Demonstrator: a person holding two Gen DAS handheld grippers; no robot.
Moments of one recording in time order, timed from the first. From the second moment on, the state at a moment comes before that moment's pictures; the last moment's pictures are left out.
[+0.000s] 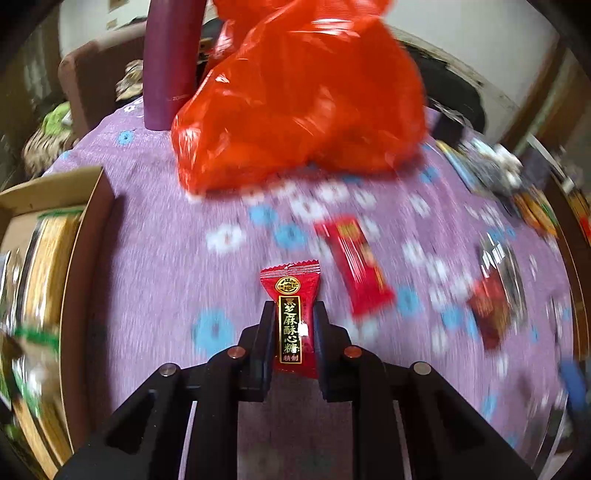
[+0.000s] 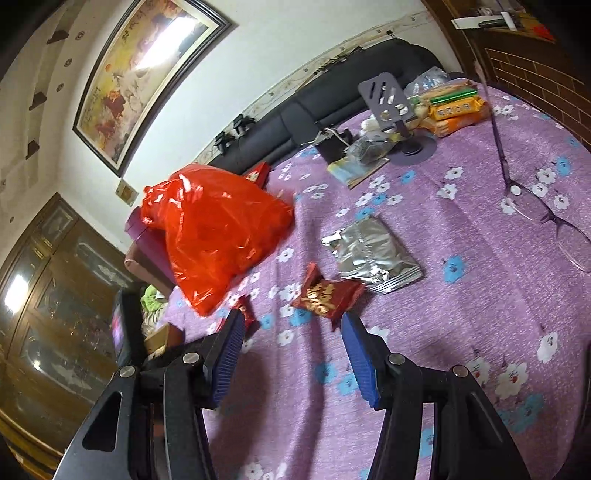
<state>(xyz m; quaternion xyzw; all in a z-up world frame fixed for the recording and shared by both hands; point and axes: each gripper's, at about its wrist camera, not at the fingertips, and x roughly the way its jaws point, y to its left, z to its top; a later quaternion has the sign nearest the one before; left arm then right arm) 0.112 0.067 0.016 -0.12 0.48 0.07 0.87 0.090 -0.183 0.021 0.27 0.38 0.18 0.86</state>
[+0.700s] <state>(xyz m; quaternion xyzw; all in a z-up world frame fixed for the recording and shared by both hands) 0.055 0.047 0.011 -0.06 0.43 0.03 0.90 0.157 -0.142 0.009 0.19 0.44 0.19 0.86</state>
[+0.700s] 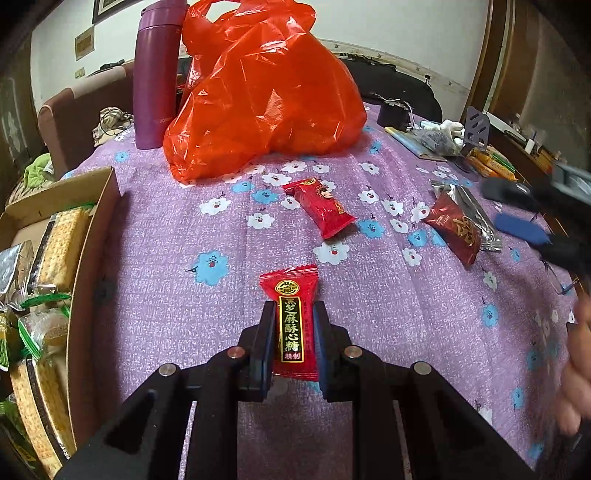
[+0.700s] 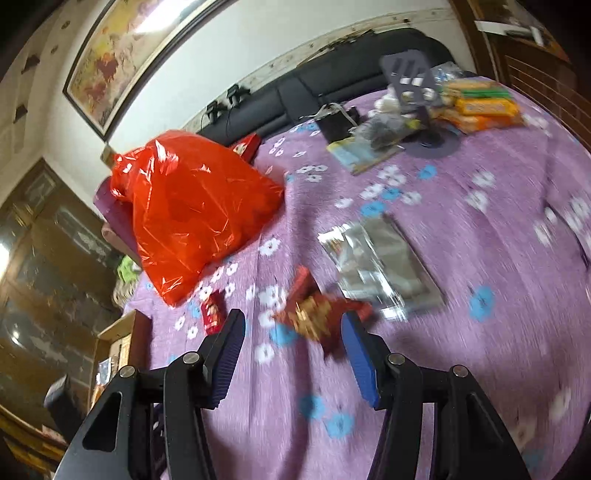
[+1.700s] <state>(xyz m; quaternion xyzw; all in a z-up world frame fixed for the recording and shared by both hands) 0.043 0.041 0.029 -0.04 0.37 0.02 0.93 0.117 -0.107 0.011 0.11 0.40 0.21 0.88</state>
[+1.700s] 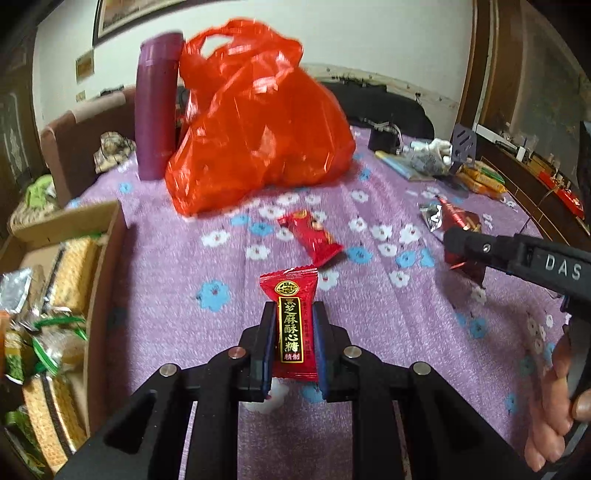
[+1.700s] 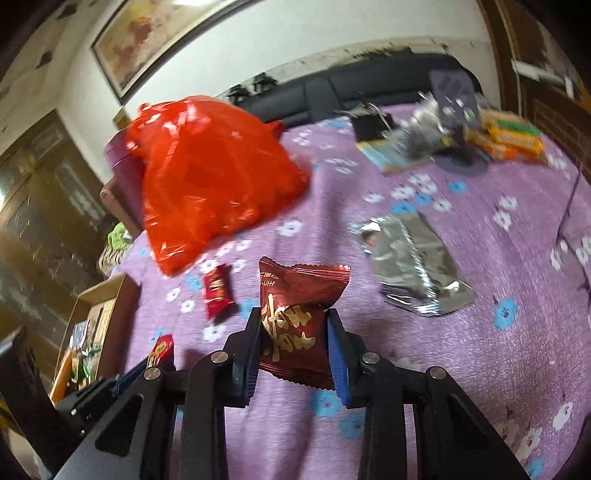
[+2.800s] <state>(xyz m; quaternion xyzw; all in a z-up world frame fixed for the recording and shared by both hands) 0.004 0.026 0.071 -0.01 0.27 0.02 0.96 0.099 -0.087 0.033 0.09 0.37 0.24 0.89</state>
